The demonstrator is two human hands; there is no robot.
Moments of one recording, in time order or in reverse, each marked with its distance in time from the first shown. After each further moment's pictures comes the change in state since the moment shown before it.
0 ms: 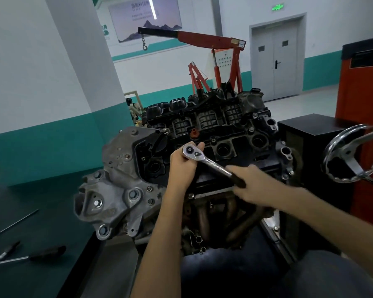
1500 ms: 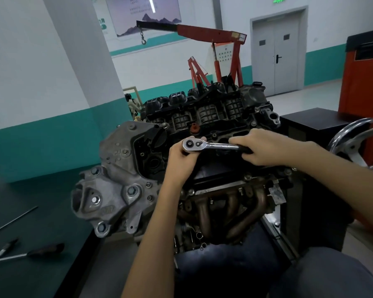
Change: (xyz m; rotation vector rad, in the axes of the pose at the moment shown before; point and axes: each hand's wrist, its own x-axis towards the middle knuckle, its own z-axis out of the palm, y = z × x) left_hand 0.002 0.004 -0.007 0.003 -0.038 0.031; right_hand 0.045 0.019 -0.050 -0.473 -0.043 -0.148
